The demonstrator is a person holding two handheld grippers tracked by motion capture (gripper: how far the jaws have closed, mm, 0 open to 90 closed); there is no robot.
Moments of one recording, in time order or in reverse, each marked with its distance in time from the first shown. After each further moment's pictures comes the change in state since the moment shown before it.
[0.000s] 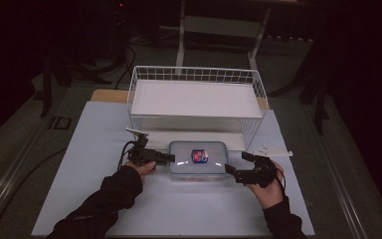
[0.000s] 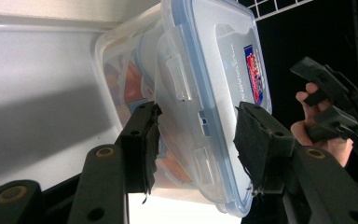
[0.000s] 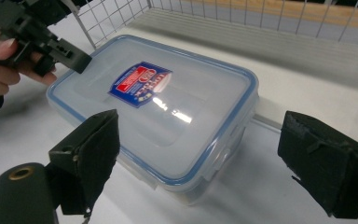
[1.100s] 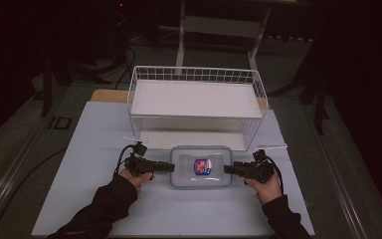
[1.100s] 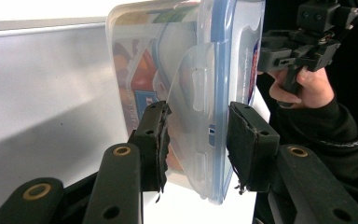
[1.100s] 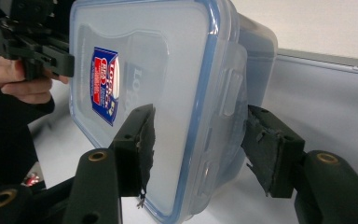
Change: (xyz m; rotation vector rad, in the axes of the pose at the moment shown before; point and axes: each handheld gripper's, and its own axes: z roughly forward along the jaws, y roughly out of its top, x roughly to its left) left arm -0.024 -0.031 -0.010 -0.023 0.004 0.287; right arm -0.034 -0.012 0.023 0.162 0.252 0.263
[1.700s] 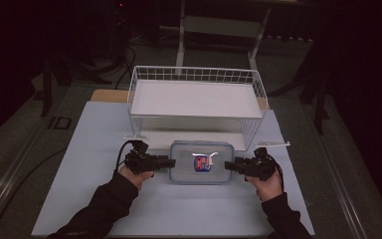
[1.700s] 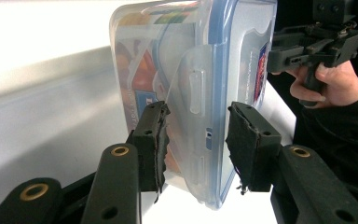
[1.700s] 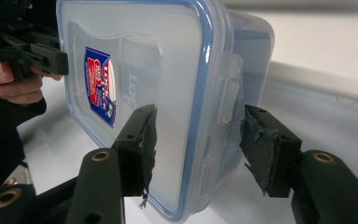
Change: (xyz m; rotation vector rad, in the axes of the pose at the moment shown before) left arm -0.020 0.013 -0.007 -0.079 0.102 0.160; right arm 0.010 0.013 -0.006 -0.057 -0.036 -0.071
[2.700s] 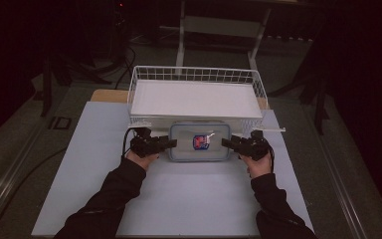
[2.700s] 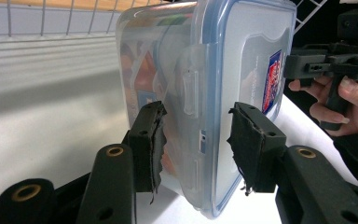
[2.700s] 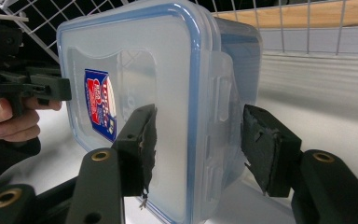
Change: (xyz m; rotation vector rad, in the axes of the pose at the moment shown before) left arm 0.031 0.028 0.022 -0.143 0.129 0.064; right arm -0.036 0.035 0.031 -0.168 -0.035 -0.035
